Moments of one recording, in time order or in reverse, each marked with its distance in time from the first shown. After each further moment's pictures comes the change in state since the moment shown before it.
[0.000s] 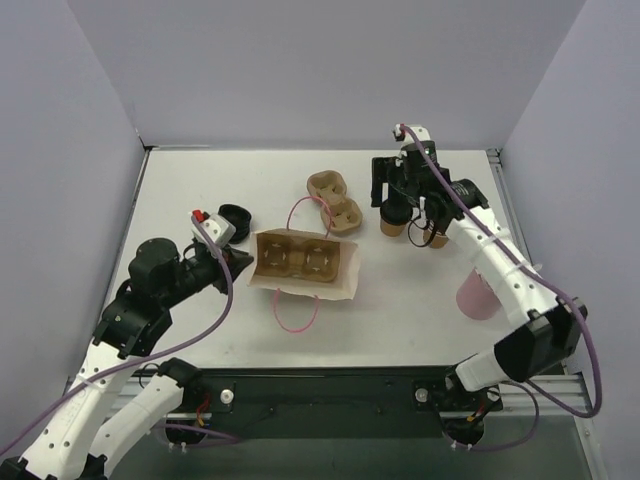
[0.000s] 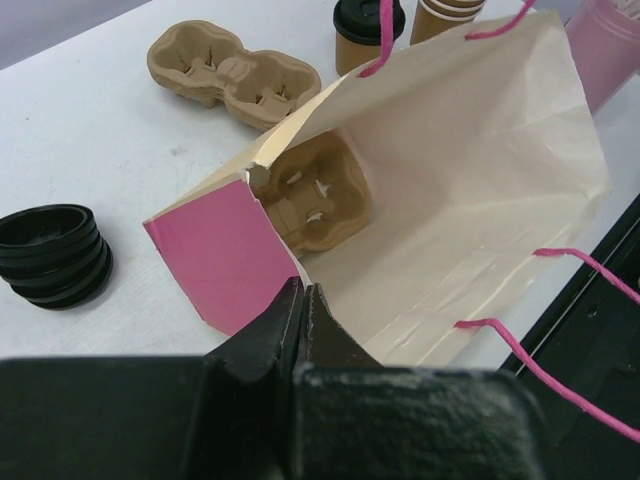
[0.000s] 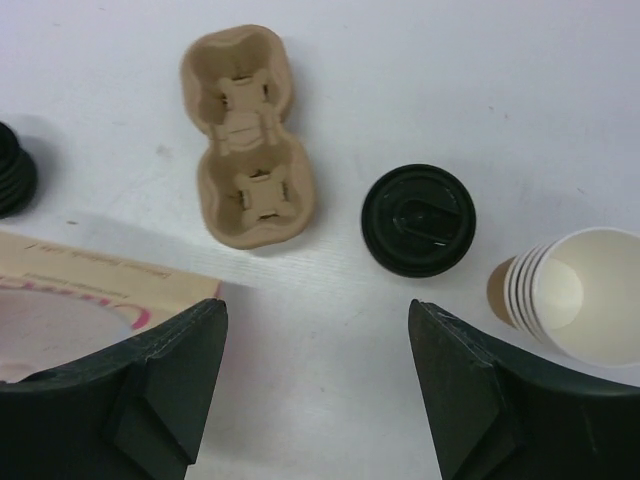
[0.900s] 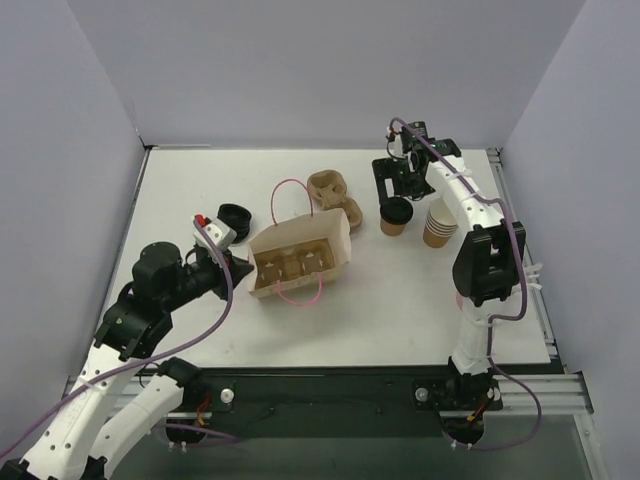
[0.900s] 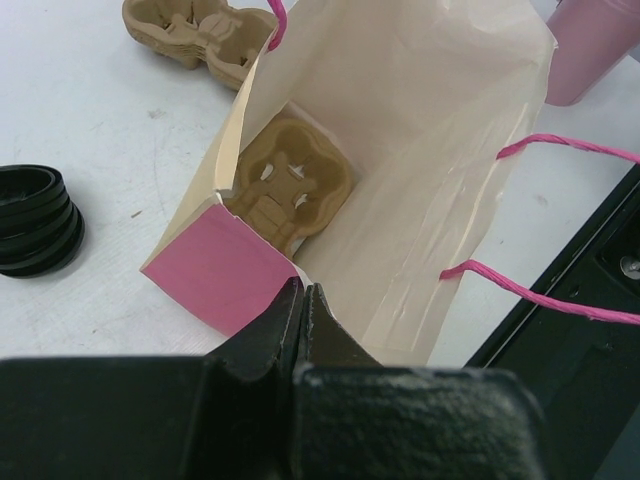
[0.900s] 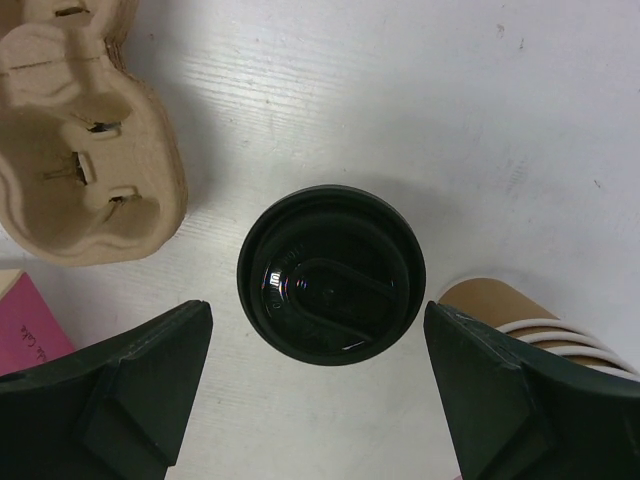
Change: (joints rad) left arm 0.000 -0.024 -0.034 -0.048 0.021 -0.034; right arm -0.251 0.600 0.425 -0.285 -0.197 -0.231
